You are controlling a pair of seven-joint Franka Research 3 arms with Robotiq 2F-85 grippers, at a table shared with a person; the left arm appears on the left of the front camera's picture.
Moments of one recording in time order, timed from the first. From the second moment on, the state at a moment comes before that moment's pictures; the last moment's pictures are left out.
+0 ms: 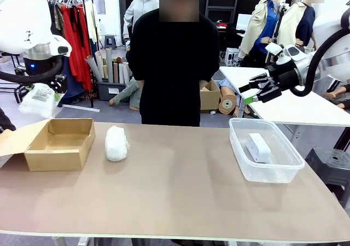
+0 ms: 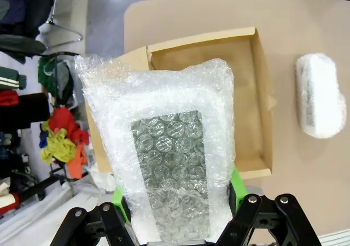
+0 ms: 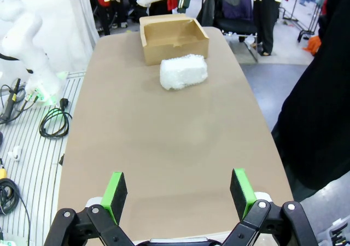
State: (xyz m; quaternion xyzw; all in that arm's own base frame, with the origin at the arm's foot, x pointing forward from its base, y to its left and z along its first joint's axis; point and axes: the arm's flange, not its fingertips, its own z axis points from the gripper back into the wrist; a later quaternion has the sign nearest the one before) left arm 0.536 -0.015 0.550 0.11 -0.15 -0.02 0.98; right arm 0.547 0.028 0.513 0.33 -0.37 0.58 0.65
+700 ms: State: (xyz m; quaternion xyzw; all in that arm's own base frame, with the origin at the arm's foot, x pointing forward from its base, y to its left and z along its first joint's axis) left arm 0.549 -0.001 0.522 0.08 -0.10 -0.02 0.99; right arm 0.547 0.028 0.513 0.33 -0.37 0.58 0.65
